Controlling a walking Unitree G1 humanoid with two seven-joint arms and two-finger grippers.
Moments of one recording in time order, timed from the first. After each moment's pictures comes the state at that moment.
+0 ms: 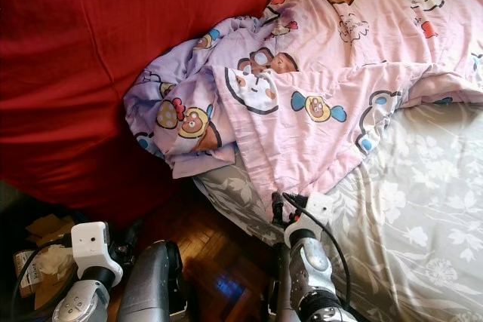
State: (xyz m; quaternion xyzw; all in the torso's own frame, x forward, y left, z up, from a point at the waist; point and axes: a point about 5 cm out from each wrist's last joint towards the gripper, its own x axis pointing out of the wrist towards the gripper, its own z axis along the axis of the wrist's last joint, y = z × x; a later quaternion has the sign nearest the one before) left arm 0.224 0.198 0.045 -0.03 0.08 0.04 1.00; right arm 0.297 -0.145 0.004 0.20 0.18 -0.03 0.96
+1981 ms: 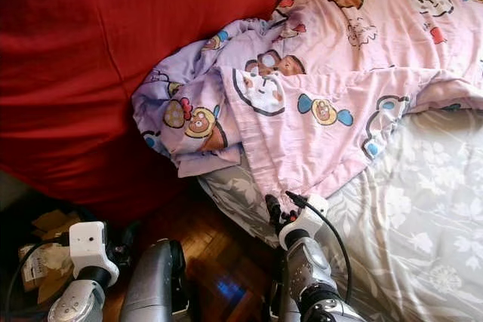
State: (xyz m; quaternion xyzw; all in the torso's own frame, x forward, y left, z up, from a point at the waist) left arm 0.224 0.203 0.046 0.00 0.08 0.04 1.00; right arm 0.300 -0.134 0.003 0.31 0.19 0.03 0.93
